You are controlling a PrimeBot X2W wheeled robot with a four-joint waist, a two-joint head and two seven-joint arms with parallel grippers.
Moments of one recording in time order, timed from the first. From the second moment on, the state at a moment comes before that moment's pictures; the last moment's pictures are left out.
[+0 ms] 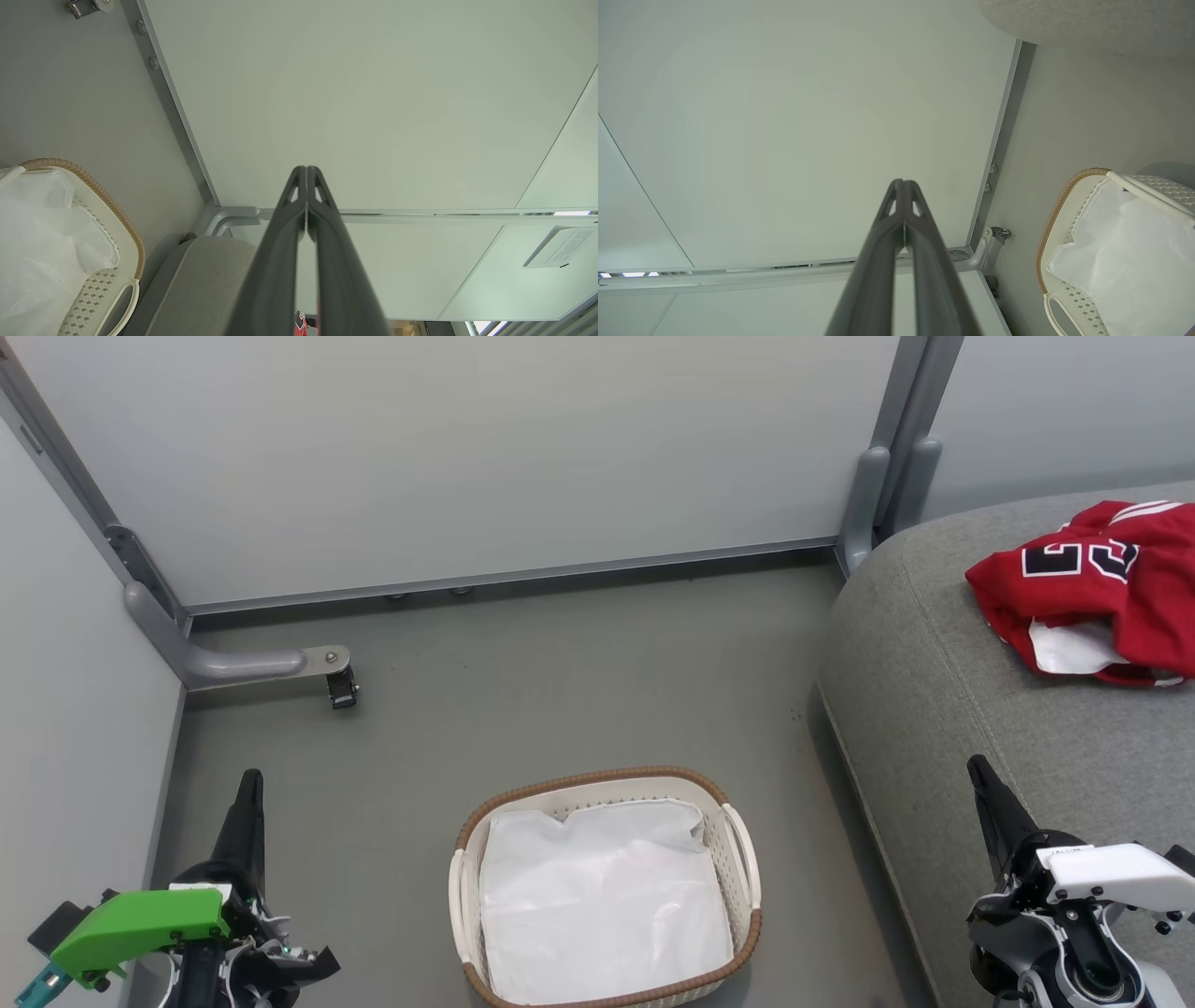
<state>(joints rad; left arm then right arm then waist) -0.10 0.05 0.11 0.25 -1.62 -0.13 0.11 -0.11 -0.05 -0.11 0.25 1.61 0.13 0.12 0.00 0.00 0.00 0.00</state>
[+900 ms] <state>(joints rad) -0.10 0.05 0.11 0.25 -1.62 -0.13 0.11 -0.11 -0.05 -0.11 0.25 1.61 0.13 0.12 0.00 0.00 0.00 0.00</state>
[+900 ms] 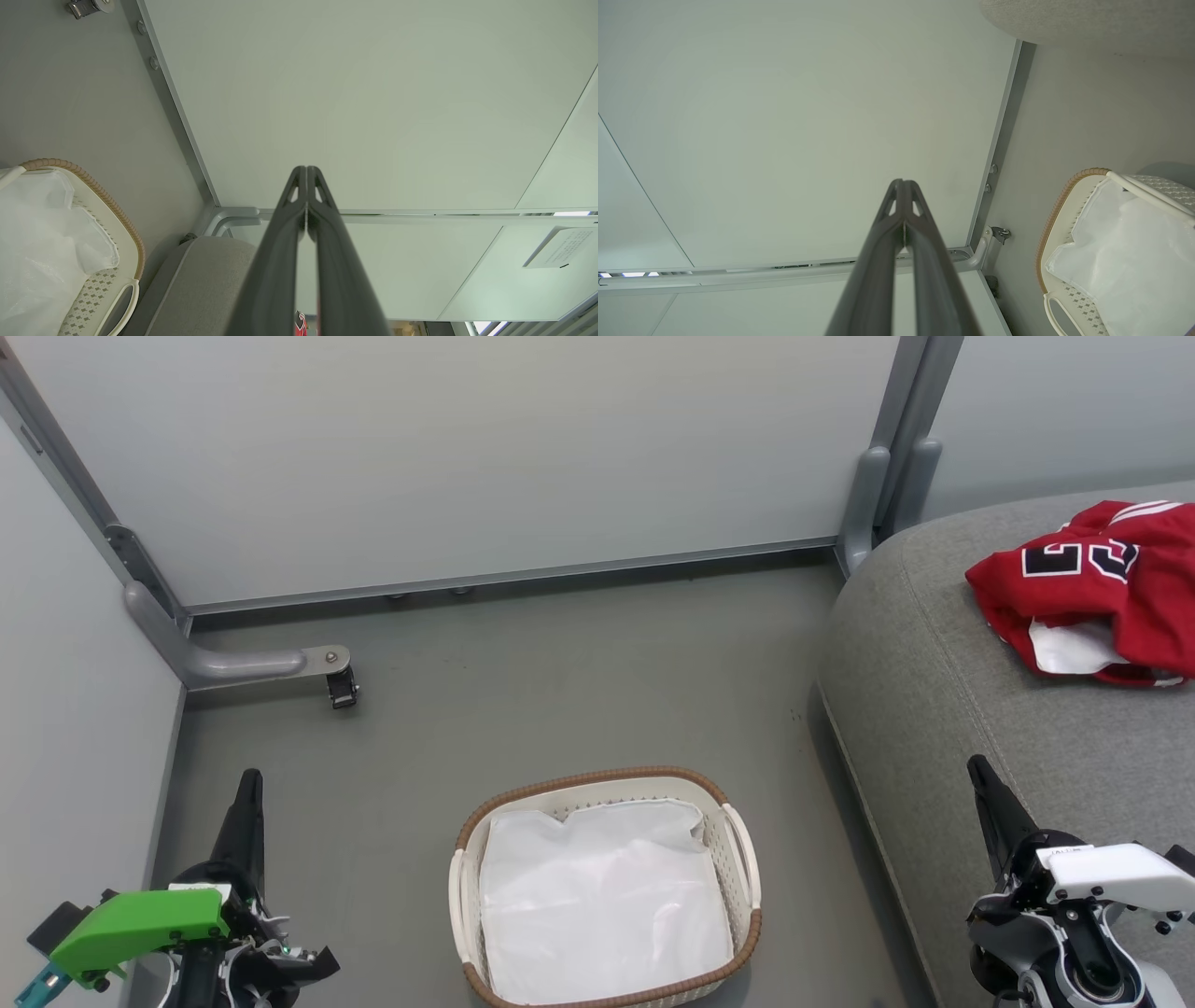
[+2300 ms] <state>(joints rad) -0.10 0.05 0.11 0.25 -1.62 -0.13 0.11 -0.11 -0.05 -0.11 0.25 1.61 0.13 0.12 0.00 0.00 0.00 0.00</state>
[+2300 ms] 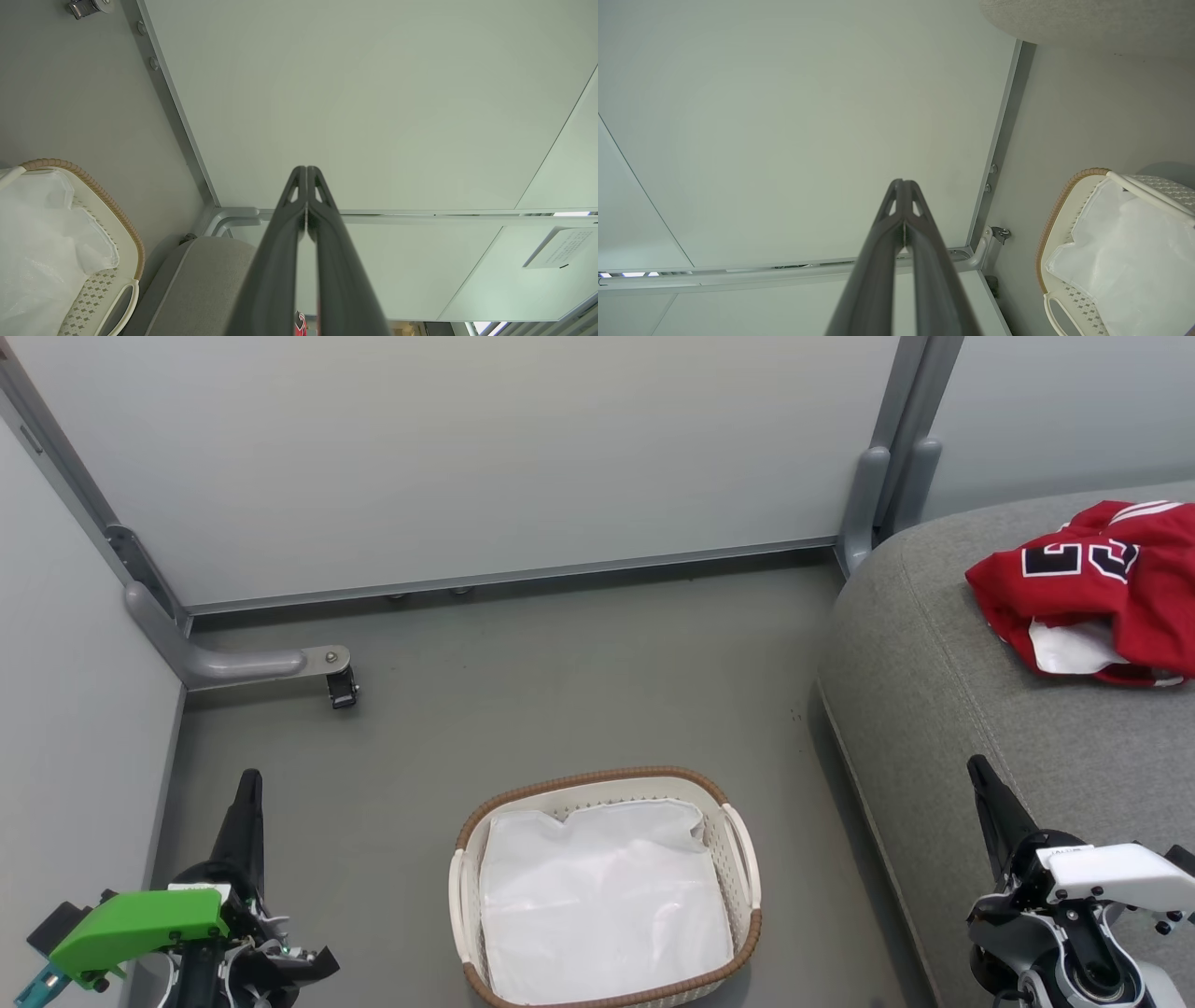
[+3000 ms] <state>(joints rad) -0.10 0.05 0.11 0.25 -1.62 -0.13 0.11 -0.11 -0.05 -0.11 0.25 1.61 0.13 0.12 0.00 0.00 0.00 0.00</state>
